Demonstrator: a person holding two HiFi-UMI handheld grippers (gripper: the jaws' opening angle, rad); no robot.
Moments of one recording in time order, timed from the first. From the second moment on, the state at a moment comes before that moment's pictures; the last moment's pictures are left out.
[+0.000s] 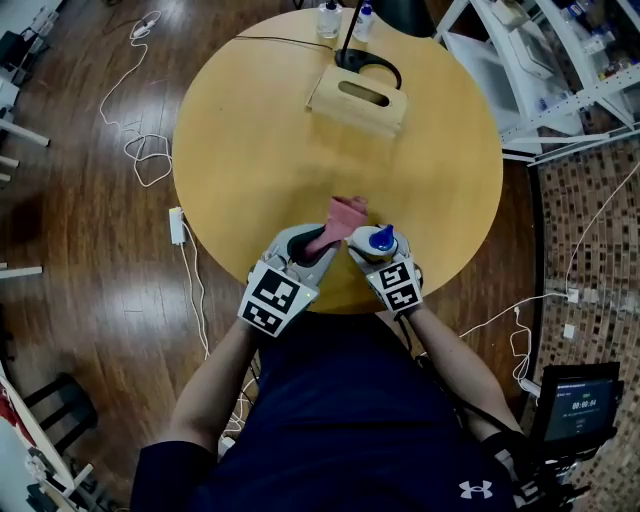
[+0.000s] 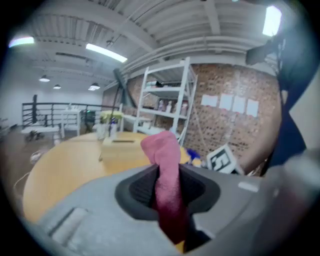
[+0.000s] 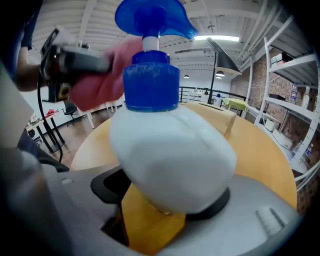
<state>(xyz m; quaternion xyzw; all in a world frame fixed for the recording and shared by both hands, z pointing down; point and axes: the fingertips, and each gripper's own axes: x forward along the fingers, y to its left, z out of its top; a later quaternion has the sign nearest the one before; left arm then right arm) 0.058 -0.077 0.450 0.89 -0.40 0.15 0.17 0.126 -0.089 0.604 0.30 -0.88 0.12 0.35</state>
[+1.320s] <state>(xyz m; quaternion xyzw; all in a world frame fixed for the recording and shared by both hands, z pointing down) 0.130 -0.118 0.443 0.89 -0.30 0.33 0.11 0.116 -0.086 0.604 0.29 -0.88 0.08 0.38</state>
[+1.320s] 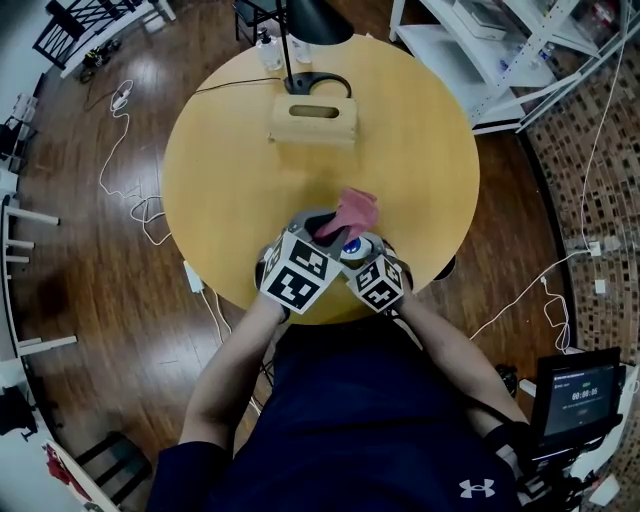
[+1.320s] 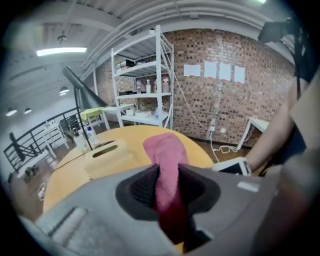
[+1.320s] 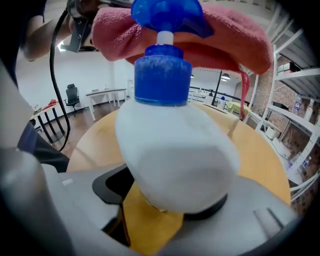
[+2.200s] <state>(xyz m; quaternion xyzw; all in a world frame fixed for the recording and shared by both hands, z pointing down) 0.103 -0.084 0.489 0.87 -0.38 0.25 0.21 0.145 -0.066 0.569 0.32 -0.88 0.08 0.34</state>
